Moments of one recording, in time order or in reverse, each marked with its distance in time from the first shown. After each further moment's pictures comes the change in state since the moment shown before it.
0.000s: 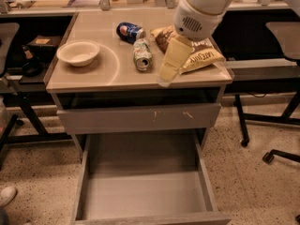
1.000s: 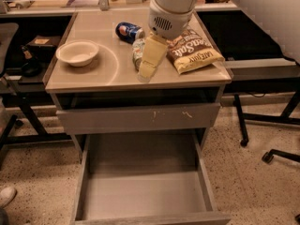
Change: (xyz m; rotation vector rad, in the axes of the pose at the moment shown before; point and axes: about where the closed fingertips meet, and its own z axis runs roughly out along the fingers) arm -0.046 0.001 0.027 -0.008 0.039 -0.038
